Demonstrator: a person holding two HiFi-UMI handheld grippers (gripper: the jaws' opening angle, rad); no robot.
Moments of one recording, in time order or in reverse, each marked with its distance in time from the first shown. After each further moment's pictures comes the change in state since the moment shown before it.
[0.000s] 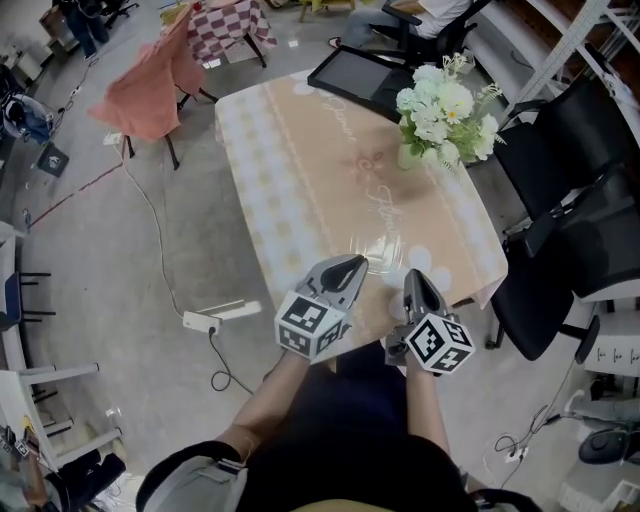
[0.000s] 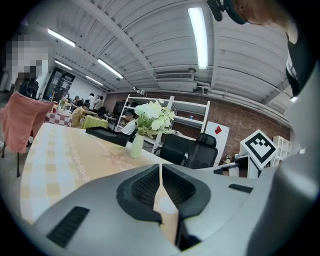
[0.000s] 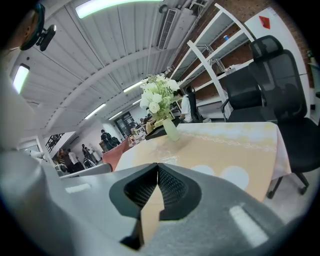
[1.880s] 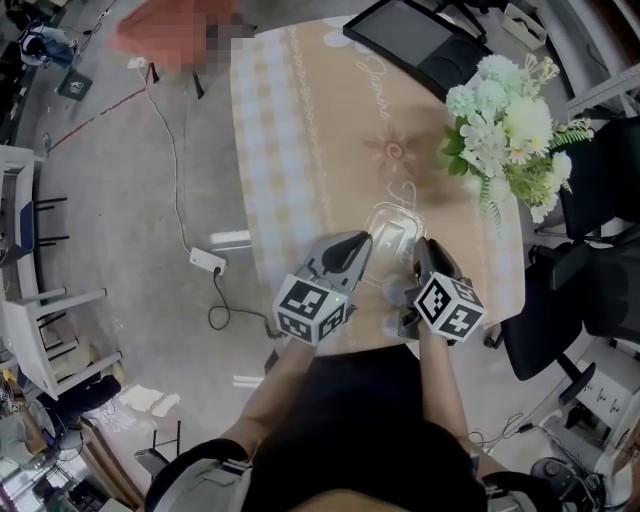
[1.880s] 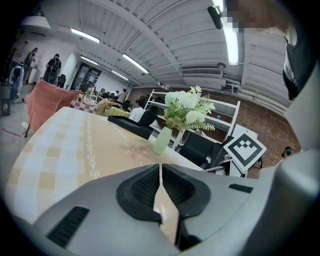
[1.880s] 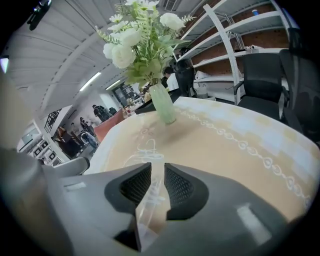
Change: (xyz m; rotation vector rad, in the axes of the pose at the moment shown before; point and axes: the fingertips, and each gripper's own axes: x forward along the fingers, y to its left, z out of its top) left arm 0.058 0.071 -0.011 -0.183 0.036 0.238; right arm 0.126 -0.055 -0.003 -0.094 0.377 -0.032
